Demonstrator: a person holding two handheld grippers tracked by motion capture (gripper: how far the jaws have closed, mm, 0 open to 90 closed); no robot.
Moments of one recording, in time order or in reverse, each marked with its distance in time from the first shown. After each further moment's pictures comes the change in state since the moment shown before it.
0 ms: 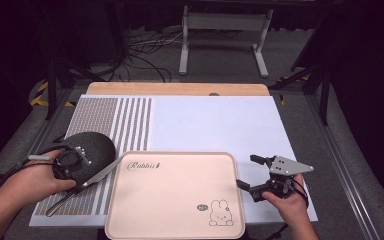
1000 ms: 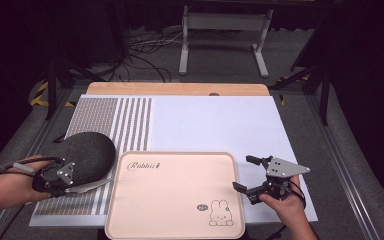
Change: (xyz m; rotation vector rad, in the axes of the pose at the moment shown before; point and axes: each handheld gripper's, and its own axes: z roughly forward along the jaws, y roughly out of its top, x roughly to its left) left arm 0.024 -0.036 0.016 0.094 0.139 0.458; right arm 0.008 0.003 0.005 -0.012 0.034 -0.040
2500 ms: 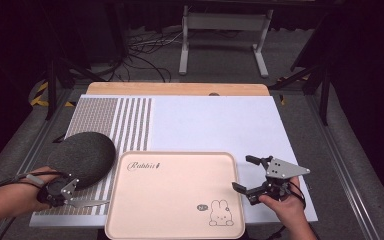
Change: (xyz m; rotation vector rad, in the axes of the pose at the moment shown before) left arm -0.006 -0.010 0.052 0.105 -0.008 0.234; right arm 0.003 0.001 0.000 -0.016 0.000 -0.018
